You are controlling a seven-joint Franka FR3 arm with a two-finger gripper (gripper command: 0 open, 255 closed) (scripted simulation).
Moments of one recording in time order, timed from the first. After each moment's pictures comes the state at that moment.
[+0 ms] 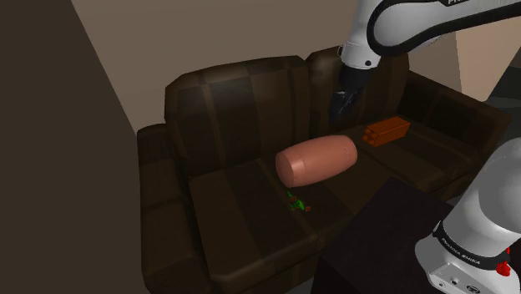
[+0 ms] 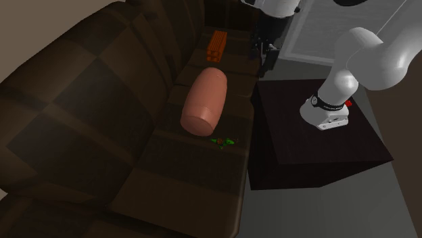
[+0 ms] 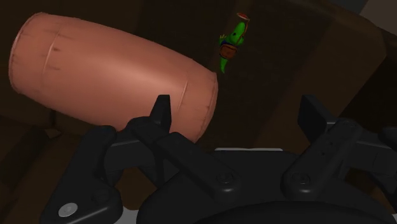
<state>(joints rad) 0.01 -0.62 0.04 -2.54 0.09 2.01 -0.08</state>
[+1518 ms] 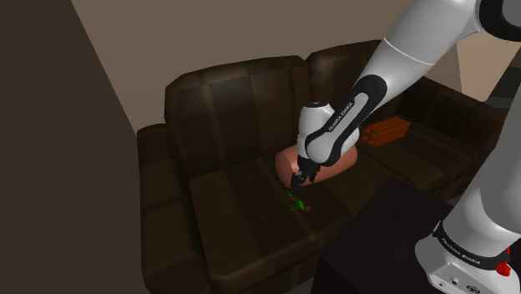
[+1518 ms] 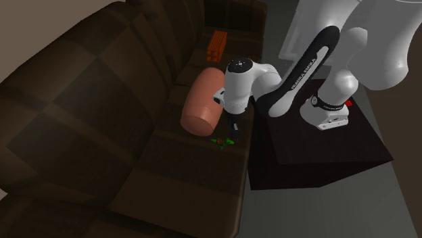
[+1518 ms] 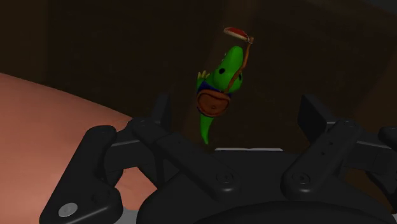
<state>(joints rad) 0.07 0.19 0.13 -2.56 0.11 2.74 0.05</state>
